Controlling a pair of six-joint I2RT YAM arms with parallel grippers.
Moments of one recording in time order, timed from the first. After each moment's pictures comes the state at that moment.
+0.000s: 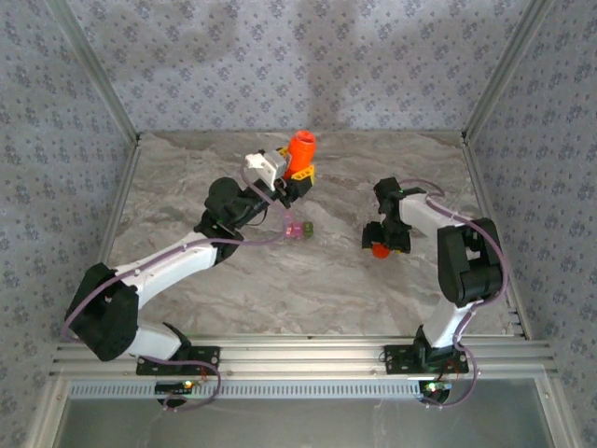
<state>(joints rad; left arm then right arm) -0.69 1.40 0.90 0.75 0.22 -0.04 0.24 1.72 1.08 -0.86 -0.02 0.35</state>
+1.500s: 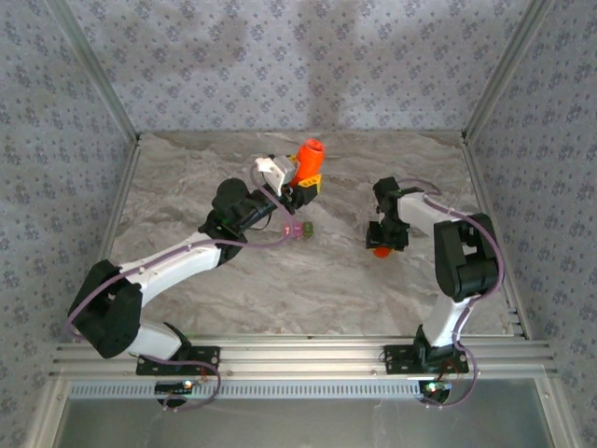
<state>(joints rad) -0.72 1.42 0.90 0.70 0.25 -0.04 0.24 1.76 1.10 -0.83 -0.02 0.30</state>
